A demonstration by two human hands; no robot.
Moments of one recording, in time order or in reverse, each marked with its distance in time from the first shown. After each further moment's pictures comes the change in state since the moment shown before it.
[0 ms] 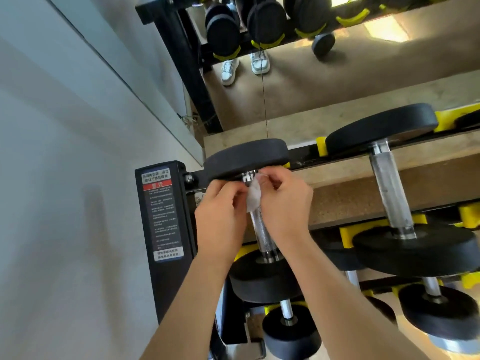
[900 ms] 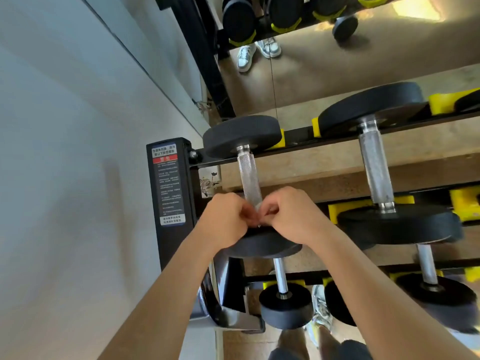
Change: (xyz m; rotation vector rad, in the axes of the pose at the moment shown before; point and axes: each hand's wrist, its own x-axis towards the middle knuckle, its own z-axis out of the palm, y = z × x) left_hand -0.034 0.016 -0.017 0.274 -0.714 -0.004; right_hand -0.025 0.028 -0.064 -0.337 -0.787 -0.085
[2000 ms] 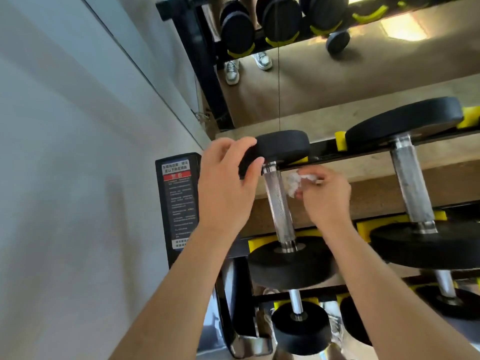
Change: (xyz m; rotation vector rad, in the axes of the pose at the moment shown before) left_hand 0.026 -0.018 -0.052 -0.204 0.718 0.120; right_hand 0.055 -0.015 0.006 0.476 0.708 0.265
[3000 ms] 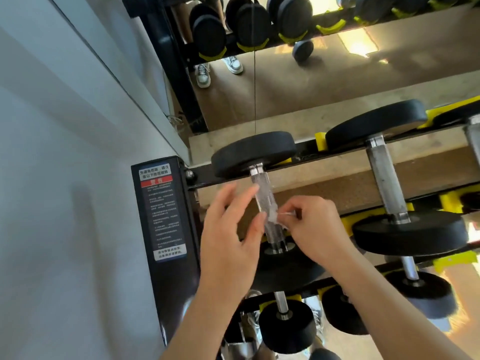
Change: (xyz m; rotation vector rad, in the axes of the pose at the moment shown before) left_hand -0.069 -0.011 0.008 -0.264 -0.182 -0.070; right_hand -0.043 -0.005 -0.019 -0.460 -0.277 -0.167
